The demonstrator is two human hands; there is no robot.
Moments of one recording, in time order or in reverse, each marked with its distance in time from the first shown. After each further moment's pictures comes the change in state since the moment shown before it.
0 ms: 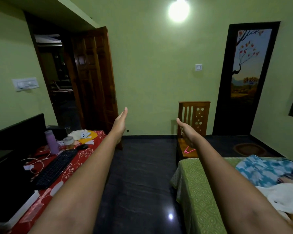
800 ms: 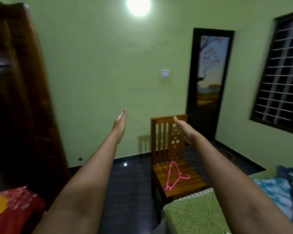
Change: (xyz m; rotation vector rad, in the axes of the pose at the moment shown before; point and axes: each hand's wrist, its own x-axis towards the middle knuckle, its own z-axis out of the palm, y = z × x) left_hand 0.553 -0.090 0.187 -0.046 -0.249 0.009; right_hand 0.494 -0.020 -0.138 -0.065 0.262 0.019
